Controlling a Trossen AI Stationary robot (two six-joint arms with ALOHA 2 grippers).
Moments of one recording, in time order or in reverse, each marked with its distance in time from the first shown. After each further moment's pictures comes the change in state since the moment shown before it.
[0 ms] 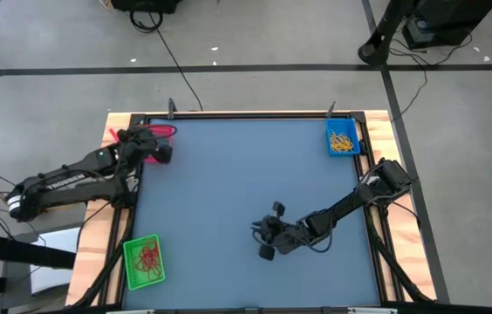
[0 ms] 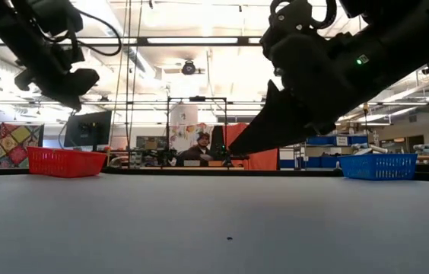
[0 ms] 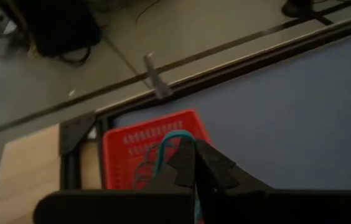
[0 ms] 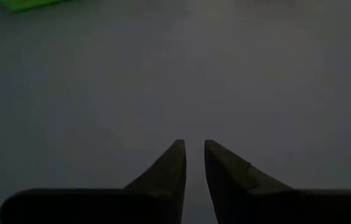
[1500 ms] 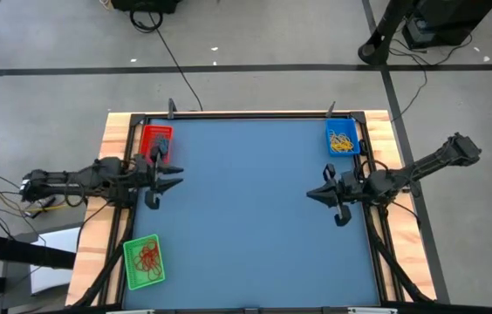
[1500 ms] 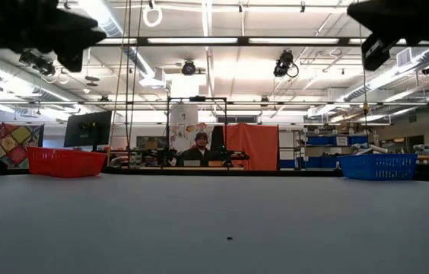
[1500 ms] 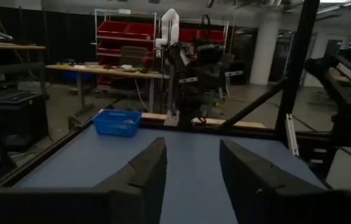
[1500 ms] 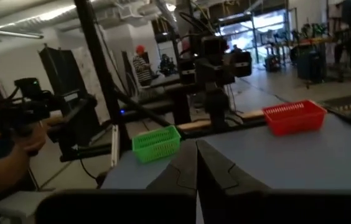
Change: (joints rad) left arm -0.451 -0.390 -0.284 0.732 0.653 0.328; right arm -0.107 -1.298 -0.728 0.244 -0.360 -0.293
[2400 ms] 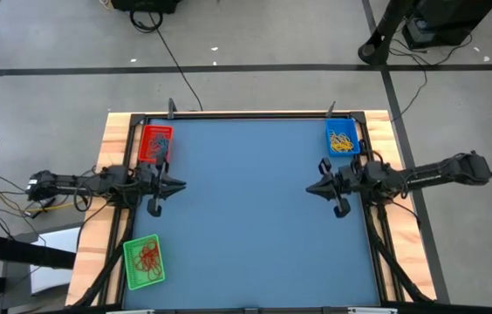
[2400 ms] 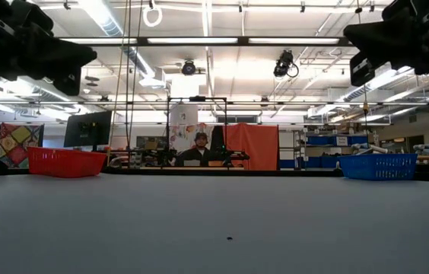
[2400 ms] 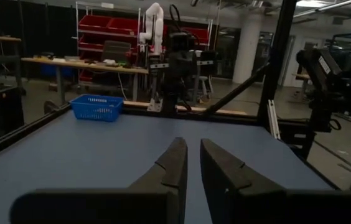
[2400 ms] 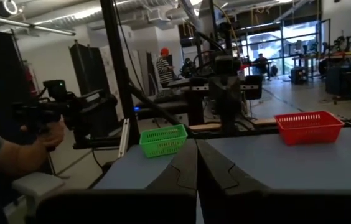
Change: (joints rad) left arm -0.054 -0.129 -0.225 0.107 0.023 -0.024; right arm -0.330 0.002 -0.132 0.170 -0.432 -0.020
